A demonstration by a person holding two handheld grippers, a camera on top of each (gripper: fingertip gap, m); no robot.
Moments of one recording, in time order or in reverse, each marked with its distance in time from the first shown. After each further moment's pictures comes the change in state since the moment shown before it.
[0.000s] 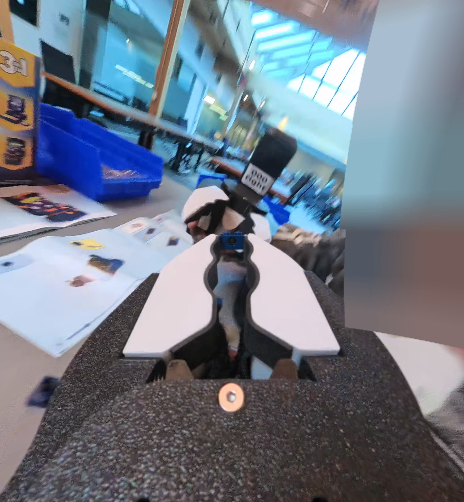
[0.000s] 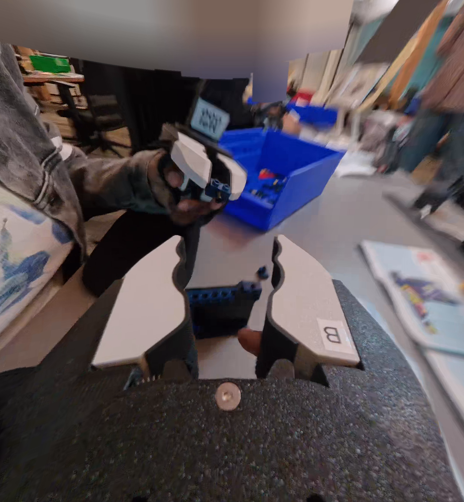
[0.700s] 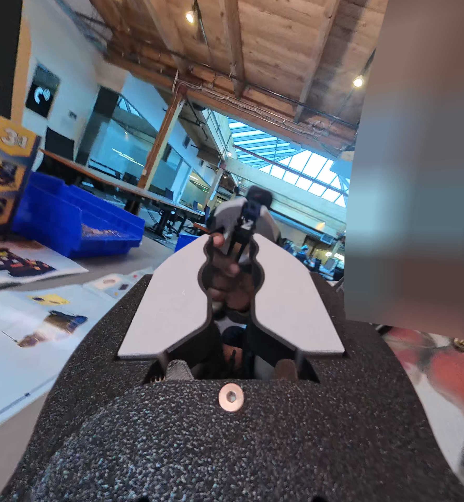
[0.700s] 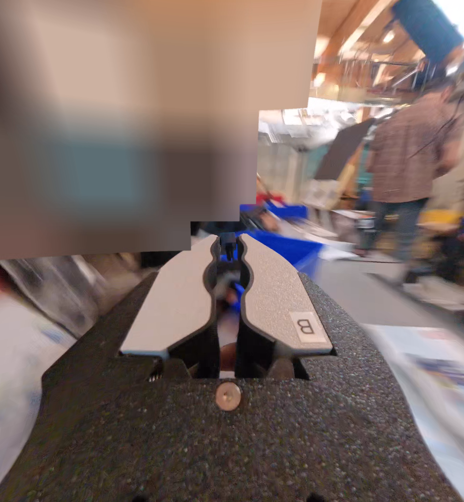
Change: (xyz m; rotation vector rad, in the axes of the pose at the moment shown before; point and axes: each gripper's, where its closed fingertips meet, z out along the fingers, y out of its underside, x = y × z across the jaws) left arm 0.023 -0.032 0.004 0.284 0.072 -0.029; right arm -0.004 -0.089 -0.005 0.448 0.034 0.227
